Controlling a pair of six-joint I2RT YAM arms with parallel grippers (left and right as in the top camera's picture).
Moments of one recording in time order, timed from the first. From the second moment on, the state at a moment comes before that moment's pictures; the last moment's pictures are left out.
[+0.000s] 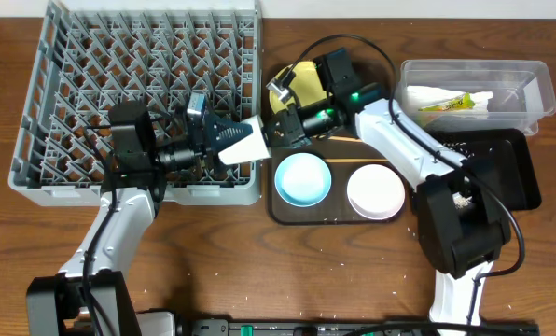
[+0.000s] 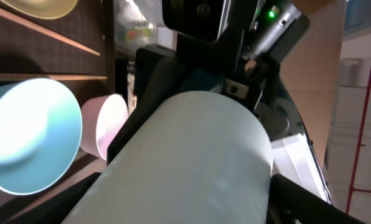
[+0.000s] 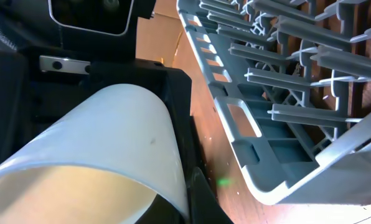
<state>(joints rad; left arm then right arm) 0.06 1.46 0.75 0.21 1.33 -1.07 0.46 2.06 1.56 -0.50 -1.26 0.36</state>
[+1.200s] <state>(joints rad) 0.14 1.46 0.81 0.34 0.98 -1.19 0.17 1.98 1.70 -0.81 -0.62 0.25</state>
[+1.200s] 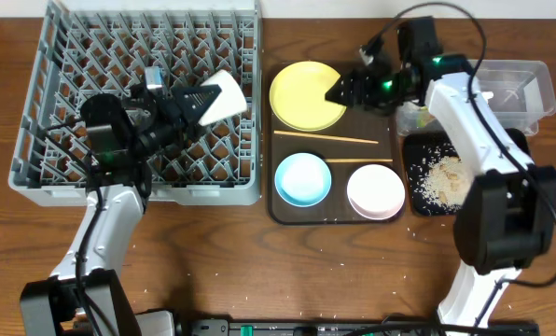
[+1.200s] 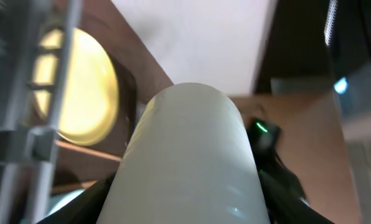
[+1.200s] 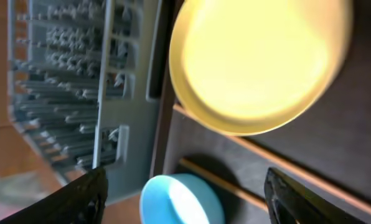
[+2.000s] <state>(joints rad) -0.23 1.54 1.44 -1.11 0.06 -0.50 0.17 1.90 1.71 -0.98 -0.35 0.19</state>
